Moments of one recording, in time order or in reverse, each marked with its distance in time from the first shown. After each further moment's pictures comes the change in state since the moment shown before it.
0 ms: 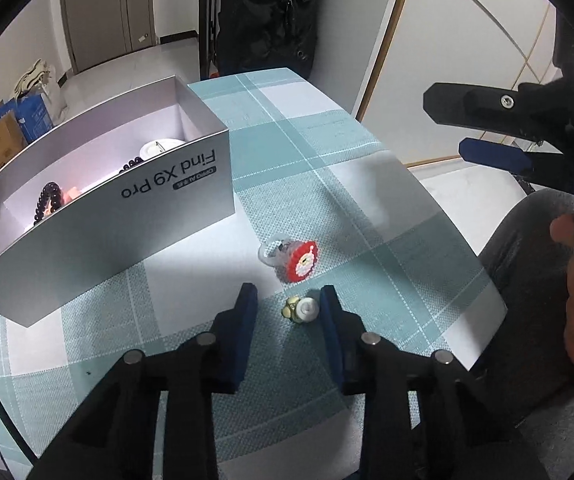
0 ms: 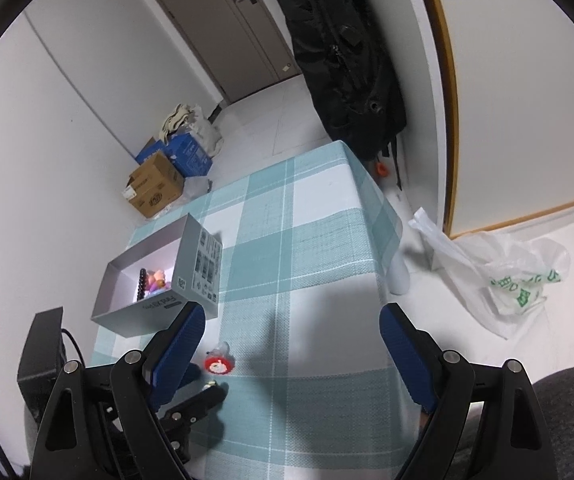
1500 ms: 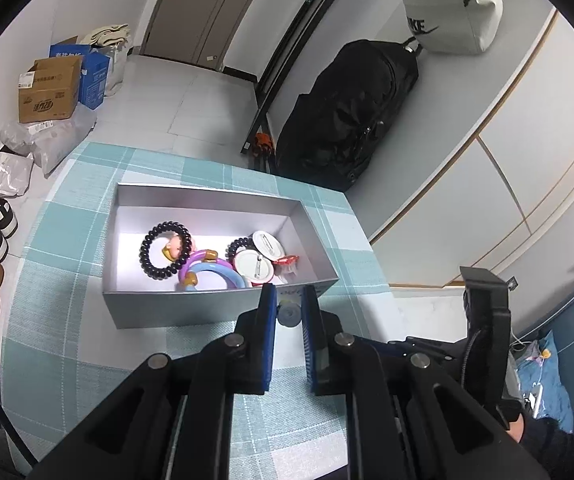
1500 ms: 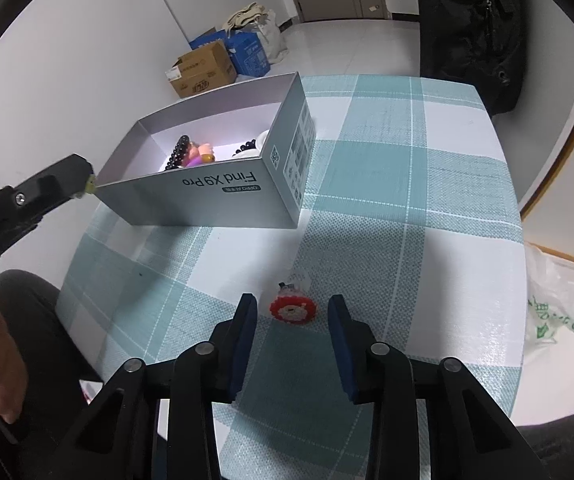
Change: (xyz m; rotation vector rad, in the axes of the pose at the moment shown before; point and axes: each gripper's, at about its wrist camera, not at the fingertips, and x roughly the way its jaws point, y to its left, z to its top) left arm -0.082 0.082 0.002 -0.392 -0.273 -0.126; right arm 0.076 0.077 -0.043 -0.346 0.275 0.031
